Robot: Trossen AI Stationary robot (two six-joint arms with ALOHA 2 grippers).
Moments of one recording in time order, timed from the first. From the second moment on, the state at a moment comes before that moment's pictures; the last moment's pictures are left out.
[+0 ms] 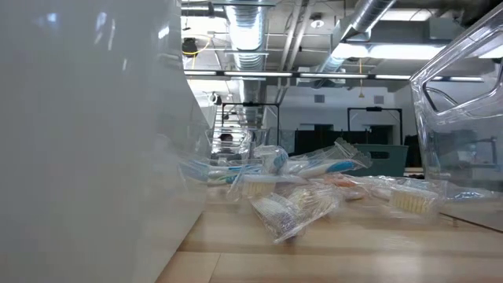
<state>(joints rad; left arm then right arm) -0.03 0.90 0.61 0.71 0.10 0.07 0.81 1.79 1.34 -1.12 0.23 0.79</state>
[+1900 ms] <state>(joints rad) -0.03 0.90 0.61 0.71 0.10 0.07 0.81 1.79 1.06 -0.82 0.21 0.88</state>
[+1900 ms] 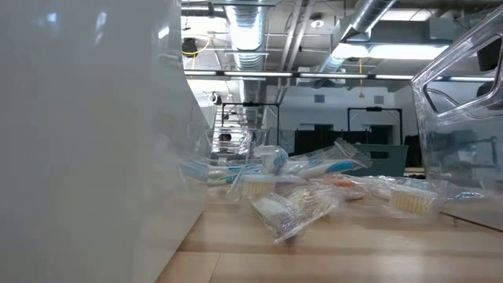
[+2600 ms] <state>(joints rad) -0.03 0.90 0.61 0.71 0.10 0.07 0.80 1.79 1.22 -1.02 0.25 0.82</state>
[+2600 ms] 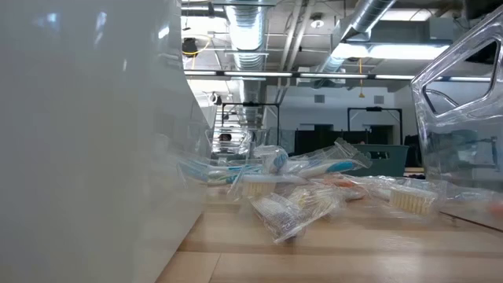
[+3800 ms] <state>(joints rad) -0.03 0.93 0.61 0.65 -0.21 0.27 0.87 1.49 1.23 -1.15 1.14 0.64</state>
